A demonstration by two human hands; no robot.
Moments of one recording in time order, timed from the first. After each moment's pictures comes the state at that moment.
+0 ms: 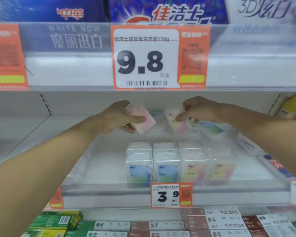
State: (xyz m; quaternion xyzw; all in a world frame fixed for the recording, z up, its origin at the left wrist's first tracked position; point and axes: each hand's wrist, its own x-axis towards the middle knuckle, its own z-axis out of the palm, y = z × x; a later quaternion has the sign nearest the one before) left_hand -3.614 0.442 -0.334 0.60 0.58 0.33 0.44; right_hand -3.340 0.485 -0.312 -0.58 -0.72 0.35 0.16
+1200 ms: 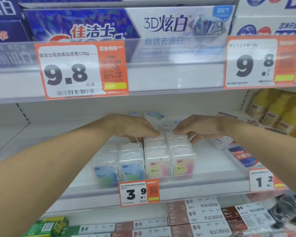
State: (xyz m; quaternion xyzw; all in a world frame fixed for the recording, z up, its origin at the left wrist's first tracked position) left_hand -3.482 0.436 -0.320 0.71 0.55 0.00 0.43; right_hand -3.247 0.446 -0.332 -0.52 -0.65 0.54 0.10
